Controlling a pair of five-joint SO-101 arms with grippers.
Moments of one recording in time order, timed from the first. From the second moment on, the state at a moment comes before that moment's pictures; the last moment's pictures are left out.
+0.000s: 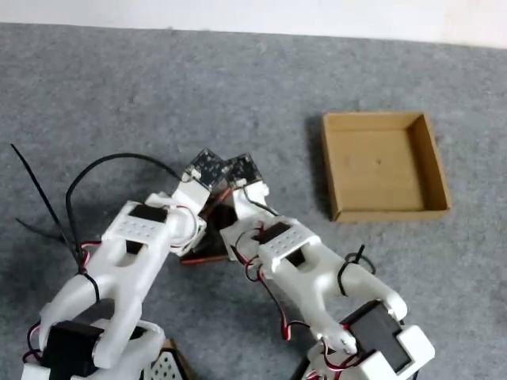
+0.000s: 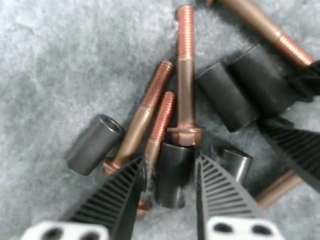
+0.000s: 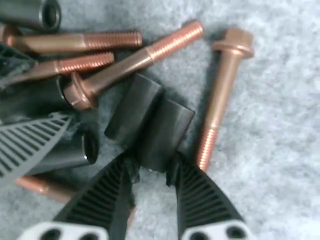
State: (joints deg) left arm 5.6 -19.2 58.7 39.2 -21.3; right arm -42.4 -4.0 52.3 22.6 -7.1
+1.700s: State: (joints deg) left arm 5.6 -7.9 47.3 48.7 -25.8; right arm -42.4 -3.9 52.3 22.6 -7.1
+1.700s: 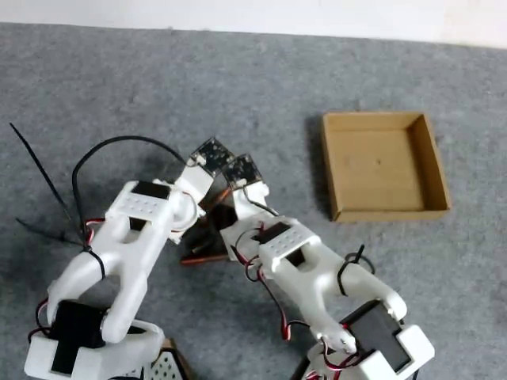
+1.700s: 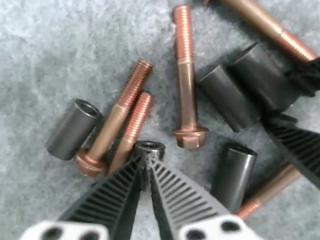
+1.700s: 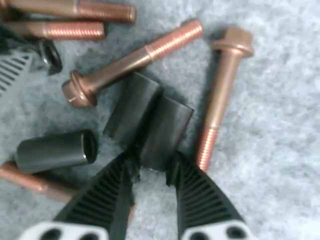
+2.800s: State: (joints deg) left arm 3.6 -37.1 71.1 38.8 -24.5; right arm -42.4 -4.0 52.3 22.6 -6.9
